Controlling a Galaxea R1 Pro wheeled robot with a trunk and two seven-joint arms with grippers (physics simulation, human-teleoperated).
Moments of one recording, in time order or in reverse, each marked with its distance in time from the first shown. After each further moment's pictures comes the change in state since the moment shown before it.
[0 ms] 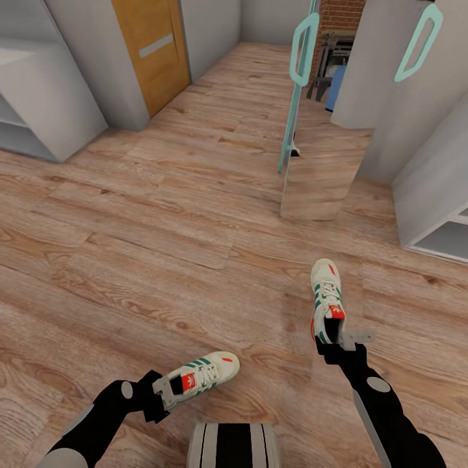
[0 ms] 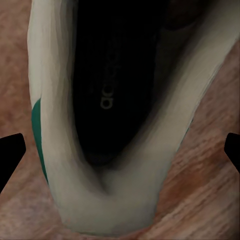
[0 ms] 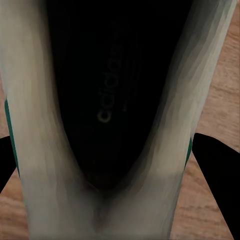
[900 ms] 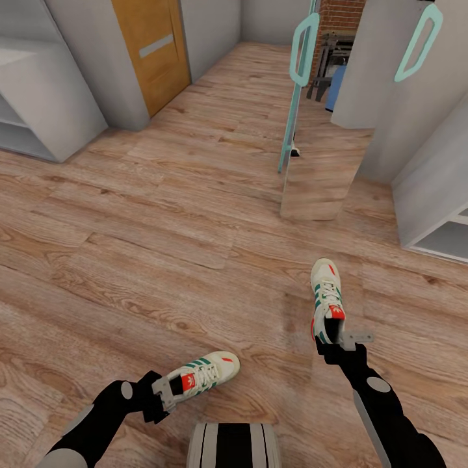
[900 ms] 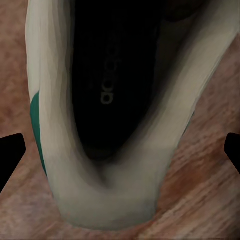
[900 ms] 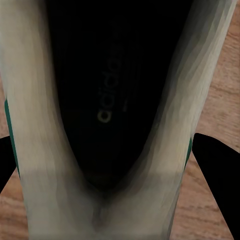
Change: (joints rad) left arm 0.001 0.001 0.000 0.000 -0.011 0.002 0.001; right arm 0.000 0.000 0.000 0.000 0.000 0.000 0.000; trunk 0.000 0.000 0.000
